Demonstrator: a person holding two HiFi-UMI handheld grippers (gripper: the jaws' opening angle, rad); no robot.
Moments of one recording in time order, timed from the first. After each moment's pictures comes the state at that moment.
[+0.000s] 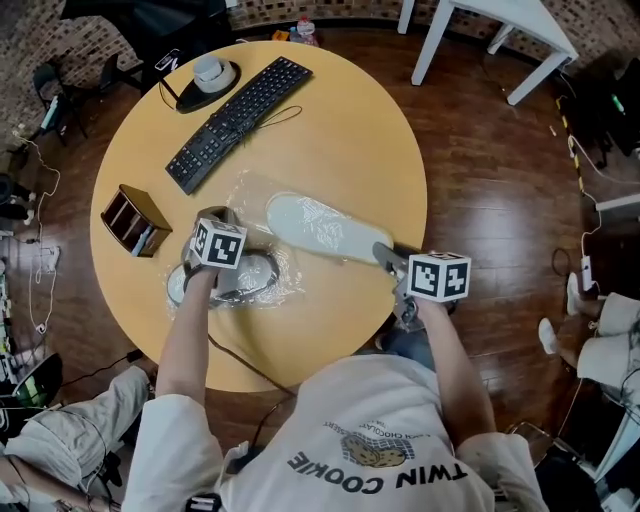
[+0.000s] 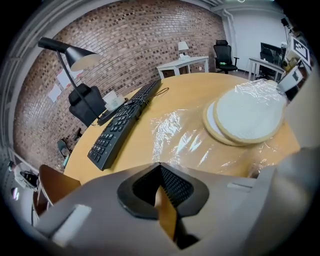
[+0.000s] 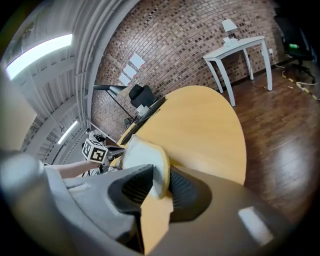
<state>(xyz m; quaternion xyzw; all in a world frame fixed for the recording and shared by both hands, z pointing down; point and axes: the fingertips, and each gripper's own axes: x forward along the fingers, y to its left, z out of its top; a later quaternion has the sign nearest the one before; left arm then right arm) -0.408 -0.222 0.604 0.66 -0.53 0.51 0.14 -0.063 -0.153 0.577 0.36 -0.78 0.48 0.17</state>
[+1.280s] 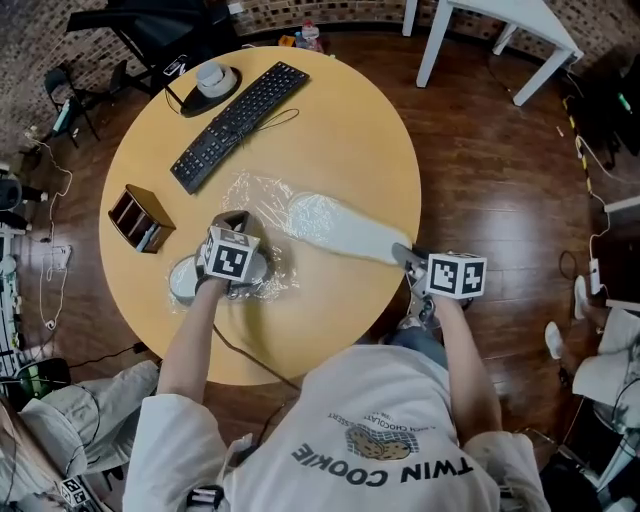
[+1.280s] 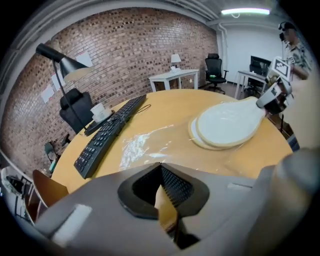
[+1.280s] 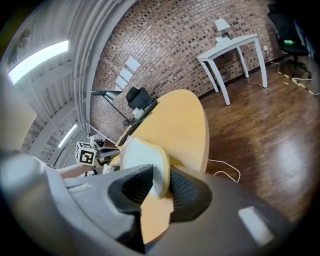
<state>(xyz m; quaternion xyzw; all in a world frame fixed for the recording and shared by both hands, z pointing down) -0.335 -0.204 0.574 0.72 -0.50 0.46 0.14 0.000 -0.149 0.581 0.36 -0.77 0.50 0.16</state>
